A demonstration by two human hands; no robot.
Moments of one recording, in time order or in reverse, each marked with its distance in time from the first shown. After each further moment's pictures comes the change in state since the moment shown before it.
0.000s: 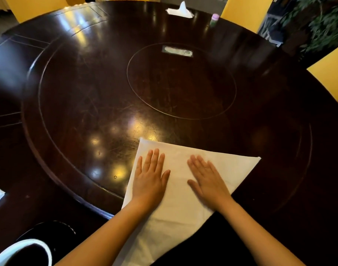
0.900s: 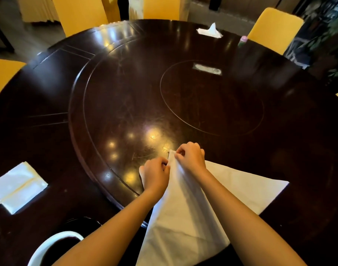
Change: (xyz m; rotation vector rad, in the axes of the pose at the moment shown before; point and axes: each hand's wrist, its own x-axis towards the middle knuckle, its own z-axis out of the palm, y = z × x) left_hand 0.017 -0.042 -0.055 -0.475 0.257 -0.495; right_hand 0.143 -0.111 -0.041 0.321 0.103 0.230
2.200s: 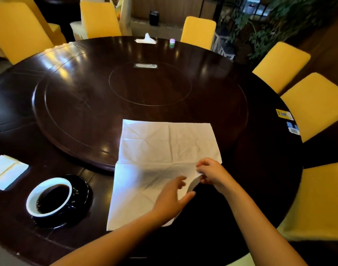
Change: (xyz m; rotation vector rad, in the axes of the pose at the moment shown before) left_hand -0.293 0.021 0.011 -0.149 -0.607 0.523; right_hand -0.325 0.105 -0.111 0.881 -0.023 0.639
